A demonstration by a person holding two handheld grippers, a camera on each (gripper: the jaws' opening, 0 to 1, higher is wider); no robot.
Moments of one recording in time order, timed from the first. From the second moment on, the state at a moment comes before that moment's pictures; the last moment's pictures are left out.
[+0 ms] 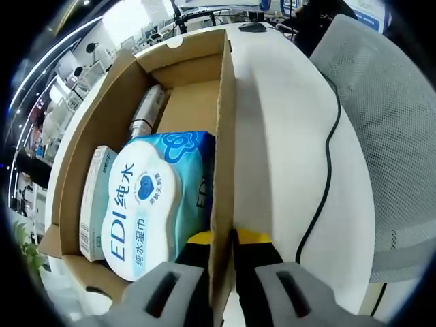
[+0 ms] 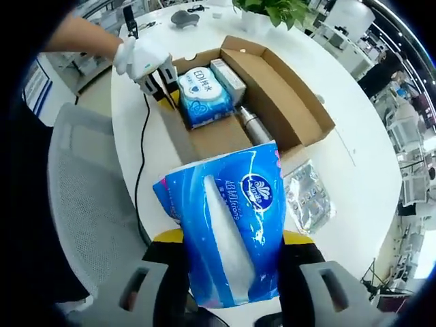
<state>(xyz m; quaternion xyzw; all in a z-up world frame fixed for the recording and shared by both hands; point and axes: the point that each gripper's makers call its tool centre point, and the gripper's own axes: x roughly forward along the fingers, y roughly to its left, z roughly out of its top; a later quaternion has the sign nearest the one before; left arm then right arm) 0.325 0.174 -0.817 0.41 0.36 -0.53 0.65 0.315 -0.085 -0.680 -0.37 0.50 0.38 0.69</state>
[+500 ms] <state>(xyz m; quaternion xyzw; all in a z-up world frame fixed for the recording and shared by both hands) 0.324 0.173 -0.817 0.41 0.36 -0.53 0.65 0.301 -0.101 -0.685 -0.37 0.50 0.37 0.69</state>
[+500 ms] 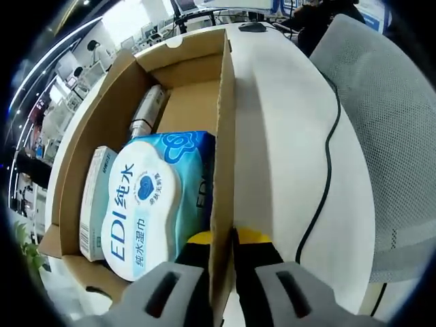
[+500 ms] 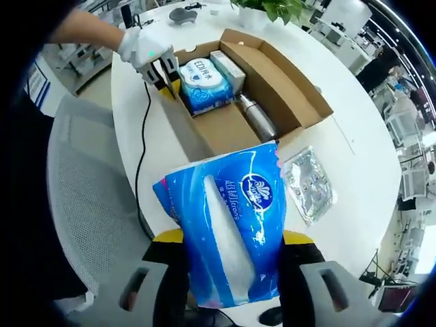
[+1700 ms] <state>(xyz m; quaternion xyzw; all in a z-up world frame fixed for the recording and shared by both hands) 0.325 0.174 -0.817 0.41 0.36 -0.53 0.65 0.329 -0.139 -0.644 -0.42 0.48 0.35 0.69</state>
